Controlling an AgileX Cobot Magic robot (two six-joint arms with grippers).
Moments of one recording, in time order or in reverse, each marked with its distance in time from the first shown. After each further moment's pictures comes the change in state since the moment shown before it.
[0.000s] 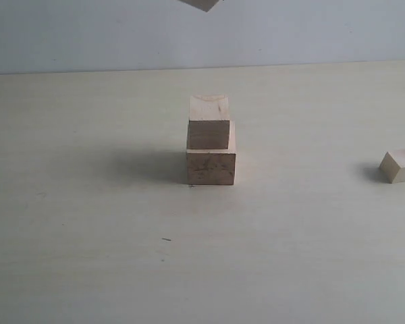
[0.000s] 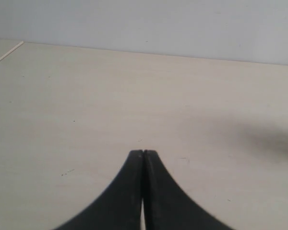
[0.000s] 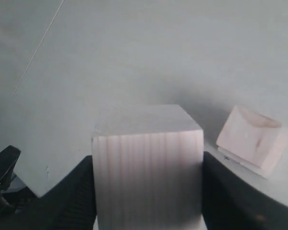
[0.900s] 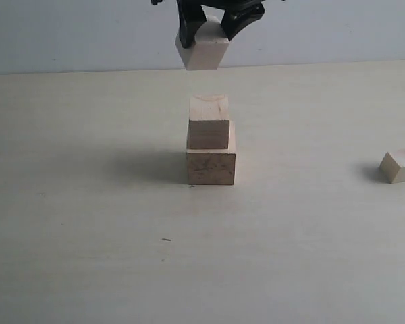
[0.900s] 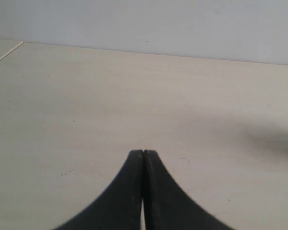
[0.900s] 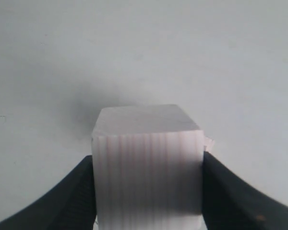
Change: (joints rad) left arm 0.000 0.000 0.000 0.000 0.000 0.000; right arm 0.102 0.319 -0.167 -0.415 0.009 0.200
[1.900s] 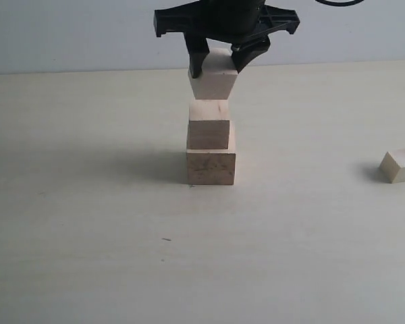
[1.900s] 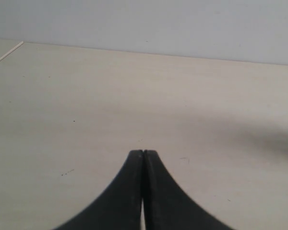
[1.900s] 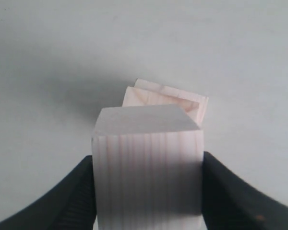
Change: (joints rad) left arm 0.000 0.000 0.000 0.000 0.000 0.000; right arm 0.029 -0.027 0.131 -0.057 0.001 0.165
